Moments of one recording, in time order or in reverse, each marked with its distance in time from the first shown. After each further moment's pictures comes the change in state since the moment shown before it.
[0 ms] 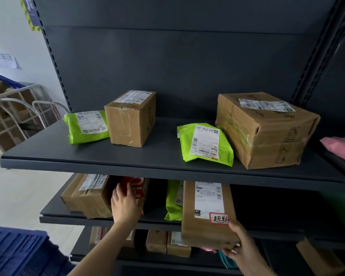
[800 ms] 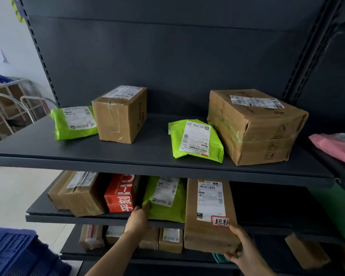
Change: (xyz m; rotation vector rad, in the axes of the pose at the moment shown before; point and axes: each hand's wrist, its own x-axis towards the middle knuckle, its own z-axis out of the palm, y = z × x) left_hand -0.029 0.025 0.047 -0.034 -0.399 0.120; right_hand 0.006 0.002 -0.036 -0.028 0.128 0.136
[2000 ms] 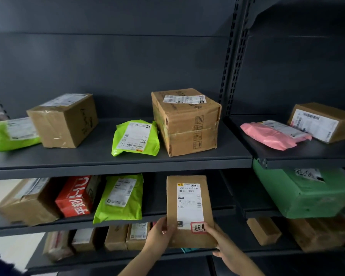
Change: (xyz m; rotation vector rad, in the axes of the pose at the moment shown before) left_hand -0.095 0.157 0.098 -0.566 -0.137 0.105; right_hand -0.012 -0.013 -0.114 -0.331 -0.193 -0.024
